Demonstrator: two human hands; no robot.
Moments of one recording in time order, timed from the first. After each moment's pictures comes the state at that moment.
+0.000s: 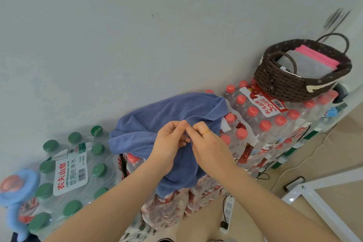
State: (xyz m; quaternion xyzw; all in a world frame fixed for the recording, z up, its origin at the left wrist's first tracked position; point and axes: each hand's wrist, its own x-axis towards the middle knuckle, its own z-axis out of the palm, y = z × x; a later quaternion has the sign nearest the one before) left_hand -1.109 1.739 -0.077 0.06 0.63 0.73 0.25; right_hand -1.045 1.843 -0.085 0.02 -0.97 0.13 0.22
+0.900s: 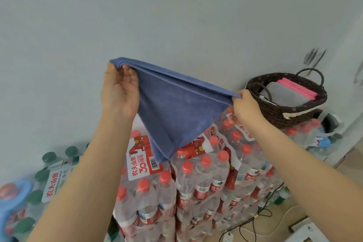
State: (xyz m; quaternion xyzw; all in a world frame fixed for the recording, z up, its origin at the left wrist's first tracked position) left_hand -1.155 1.742 0.070 0.05 0.13 0.99 0.01; right_hand -1.072 1.981 0.018 -0.27 -0.78 0.54 0.17
